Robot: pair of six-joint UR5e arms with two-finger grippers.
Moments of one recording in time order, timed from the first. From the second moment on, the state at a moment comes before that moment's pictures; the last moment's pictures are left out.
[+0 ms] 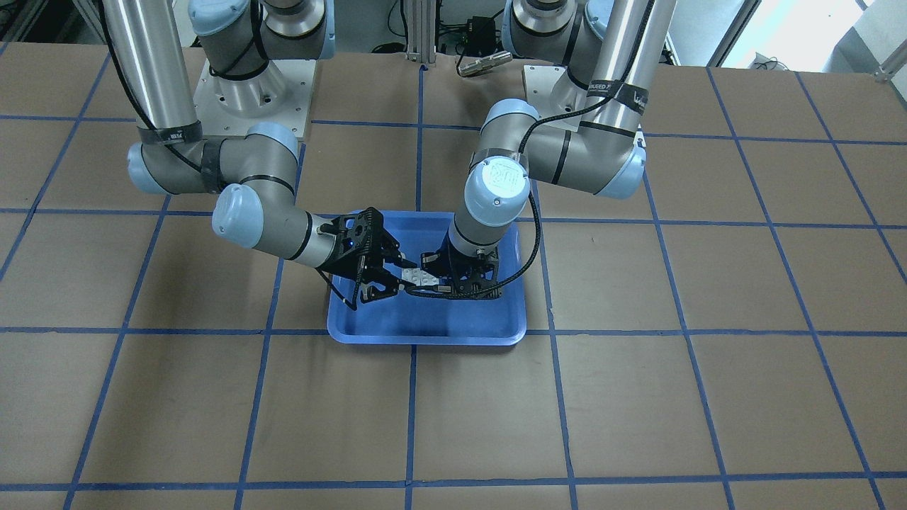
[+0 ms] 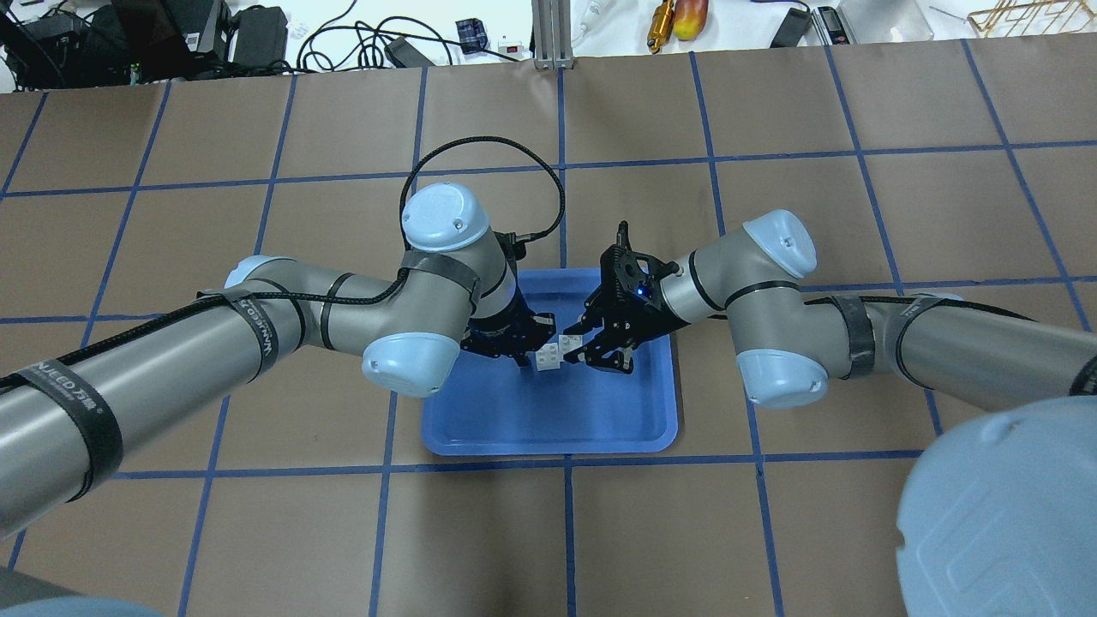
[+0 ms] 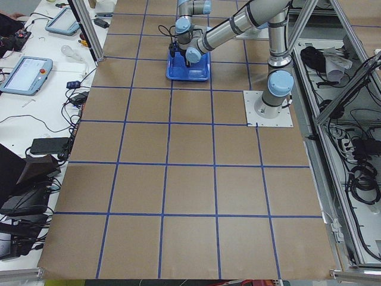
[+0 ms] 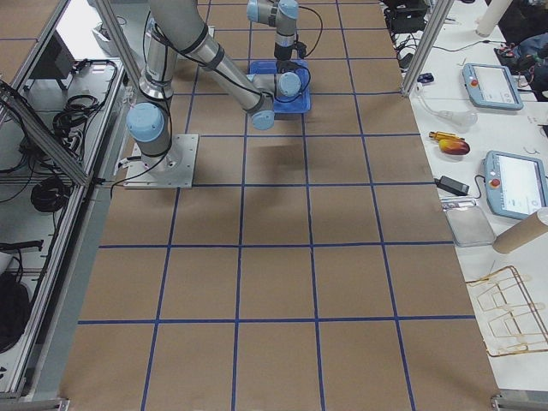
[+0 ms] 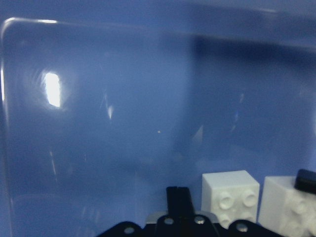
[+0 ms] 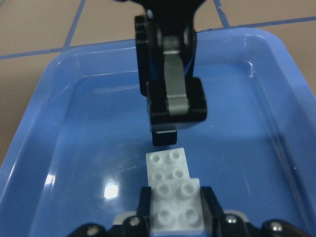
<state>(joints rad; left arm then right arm) -1.85 -1.96 -1.96 -0.84 1.41 -0.35 1.63 -1.14 2.13 -2.55 -0.76 -1.45</state>
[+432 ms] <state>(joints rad) -1.85 -1.96 -1.96 -0.84 1.41 -0.35 1.64 -1.14 2.13 -2.55 -0.77 -1.45</state>
